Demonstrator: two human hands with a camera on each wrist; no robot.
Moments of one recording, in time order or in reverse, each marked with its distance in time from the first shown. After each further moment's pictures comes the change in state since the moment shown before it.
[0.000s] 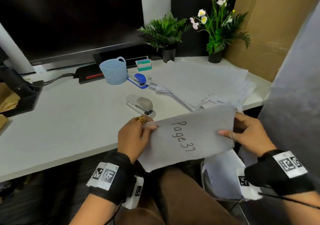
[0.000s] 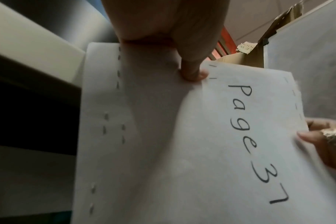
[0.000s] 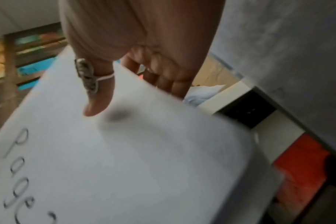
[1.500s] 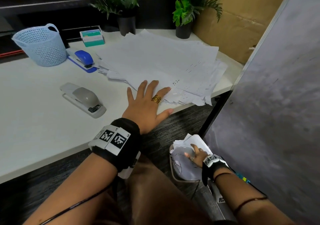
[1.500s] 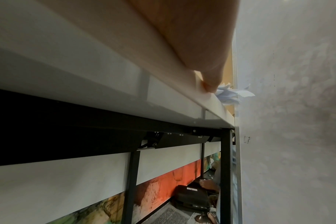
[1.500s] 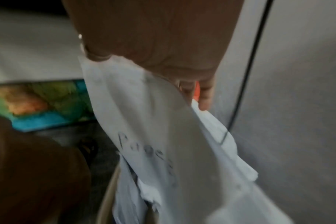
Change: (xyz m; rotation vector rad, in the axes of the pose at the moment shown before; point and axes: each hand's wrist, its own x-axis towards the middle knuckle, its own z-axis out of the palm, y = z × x) left_hand 0.084 0.073 0.112 0.321 -0.515 0.291; right_hand 0.001 0.262 0.019 -0.837 -0.521 0.693
